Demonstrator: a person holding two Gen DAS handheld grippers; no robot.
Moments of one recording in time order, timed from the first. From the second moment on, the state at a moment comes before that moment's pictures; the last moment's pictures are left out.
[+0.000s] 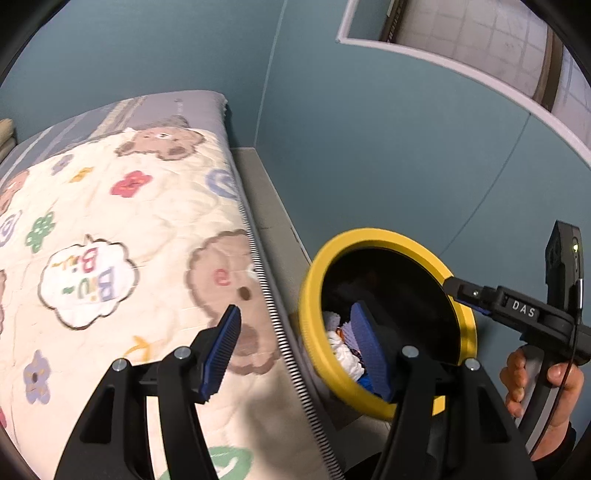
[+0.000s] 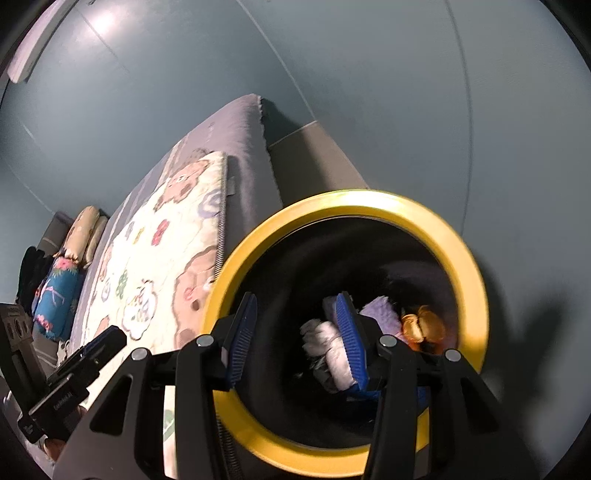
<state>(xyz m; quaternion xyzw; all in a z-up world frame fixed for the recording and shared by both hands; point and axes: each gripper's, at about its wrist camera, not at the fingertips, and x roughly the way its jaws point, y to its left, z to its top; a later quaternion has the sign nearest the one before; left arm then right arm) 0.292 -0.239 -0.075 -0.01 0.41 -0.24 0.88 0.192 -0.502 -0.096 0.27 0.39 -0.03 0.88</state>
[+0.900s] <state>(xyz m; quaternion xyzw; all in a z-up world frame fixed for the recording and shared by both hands) 0.219 -0.062 -0.021 -0.06 0.34 -0.11 0.93 0.177 -0.337 -0.016 0.18 0.37 0.09 0.91</state>
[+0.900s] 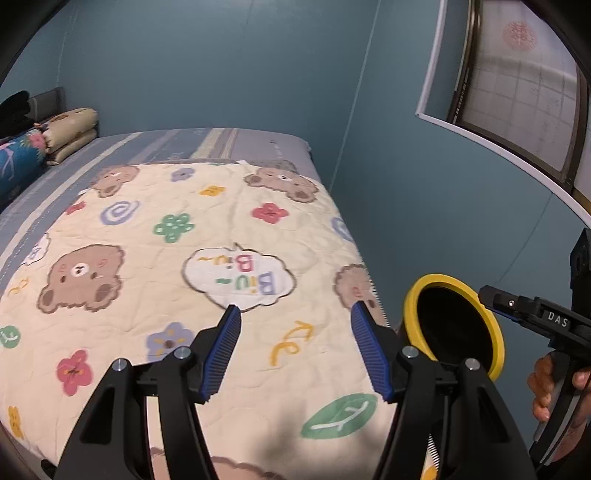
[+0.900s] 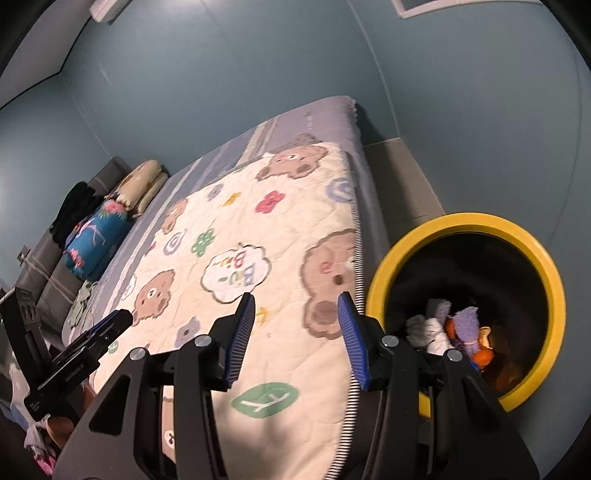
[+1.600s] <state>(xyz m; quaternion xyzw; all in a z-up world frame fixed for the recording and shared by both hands) 0.143 0.039 -0.008 -0.10 0.24 -0.03 0.96 0.111 -0.226 0.020 0.08 0.29 0.09 0.95</state>
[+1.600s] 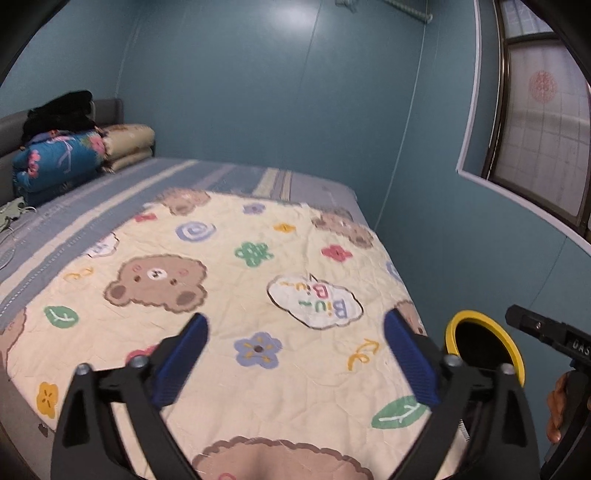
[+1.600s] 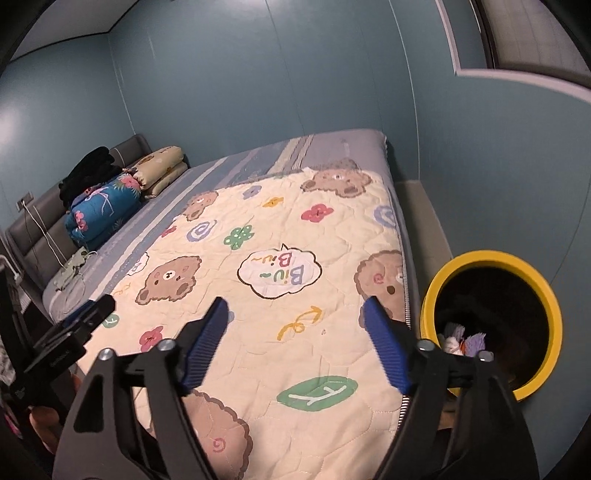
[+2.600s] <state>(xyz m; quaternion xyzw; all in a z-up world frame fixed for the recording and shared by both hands) 0.026 0.018 0.012 -0.05 0.11 -0.02 0.99 0.012 -0.214 0.004 0.06 0.13 -0.01 0.99</state>
